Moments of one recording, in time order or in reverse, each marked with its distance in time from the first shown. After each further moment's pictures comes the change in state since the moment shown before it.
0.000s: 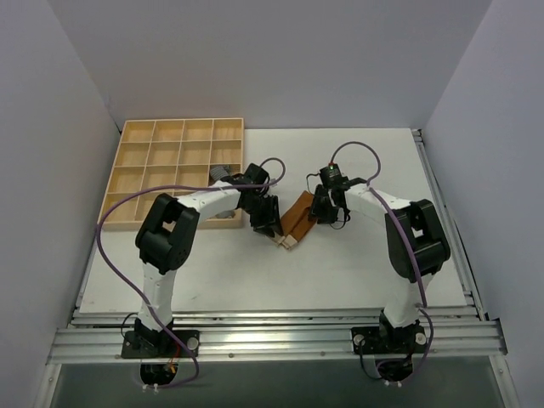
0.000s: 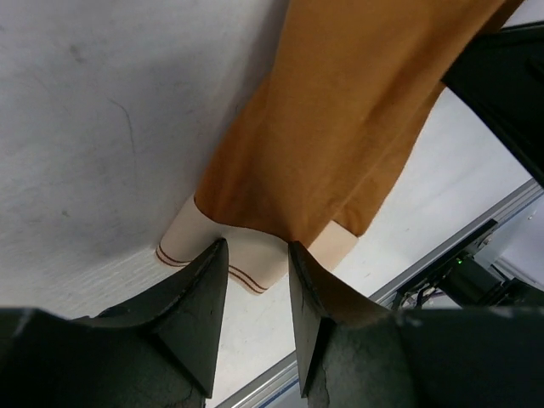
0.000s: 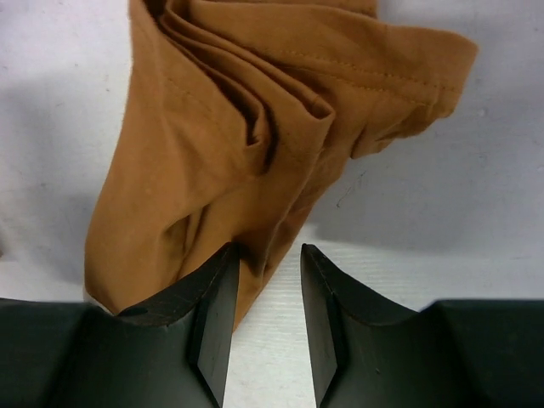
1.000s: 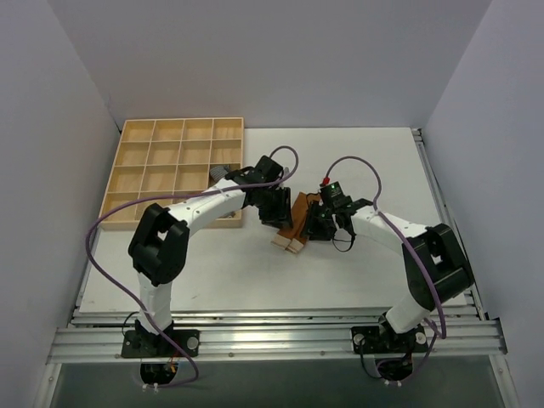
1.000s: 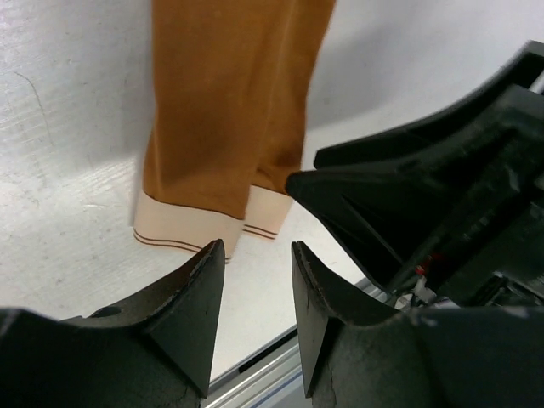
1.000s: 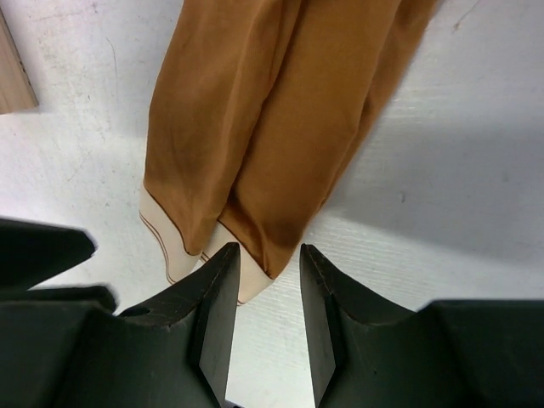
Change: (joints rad) left arm -0.115 -0.136 0.059 -0.069 -0.142 -0.019; right arm 0.089 -0.238 -0.257 0.094 -0.132 0.008
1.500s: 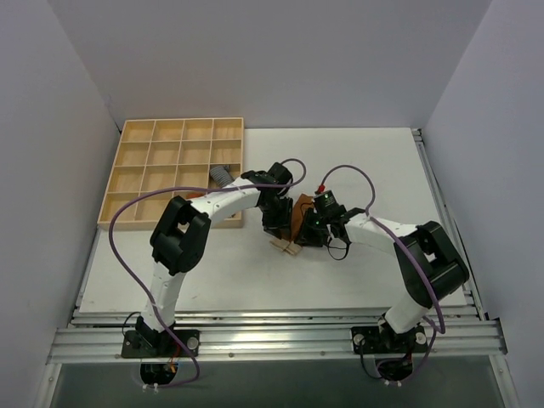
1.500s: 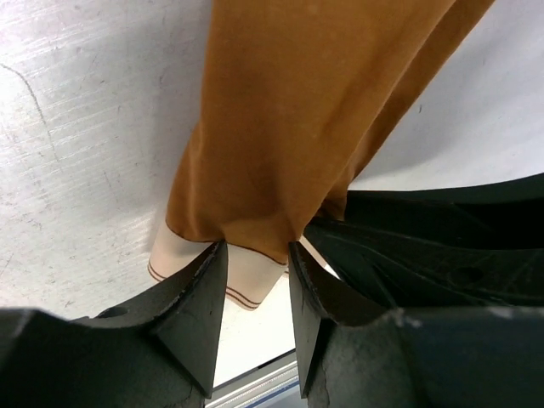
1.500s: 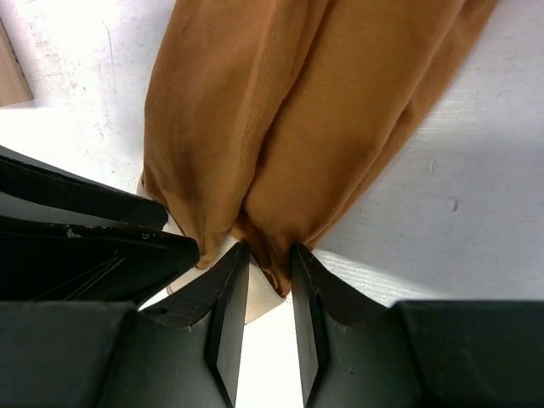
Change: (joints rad) left arm -0.016 0.197 0.127 -0.154 -0.037 0.022; right arm 0.058 0.029 -0.087 0.152 0.003 0.097
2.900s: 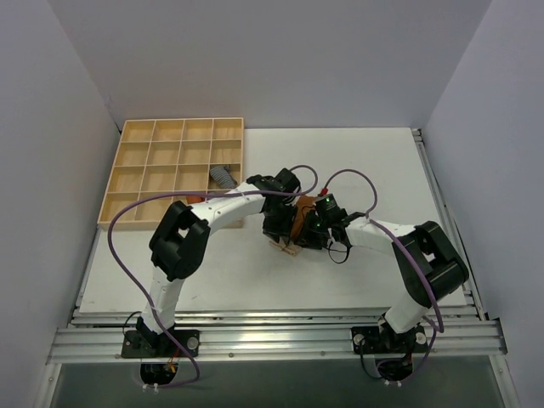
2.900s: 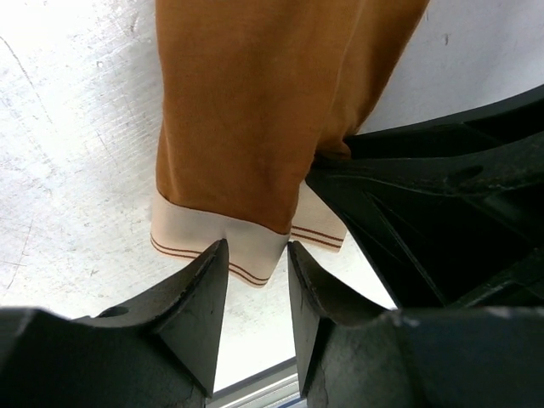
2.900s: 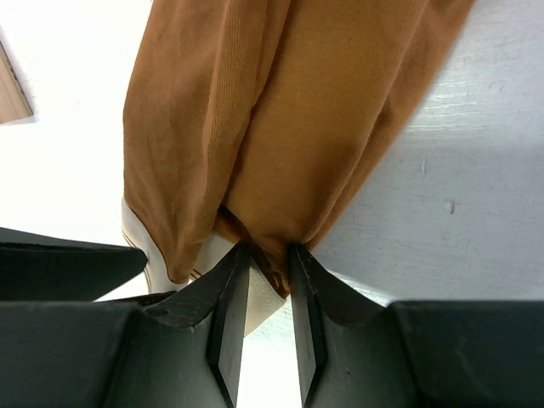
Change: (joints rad) left arm -0.069 -0.040 -0.006 -0.060 -0.105 0.137; right arm 0.003 0.005 -0.051 0.076 0.003 0.060
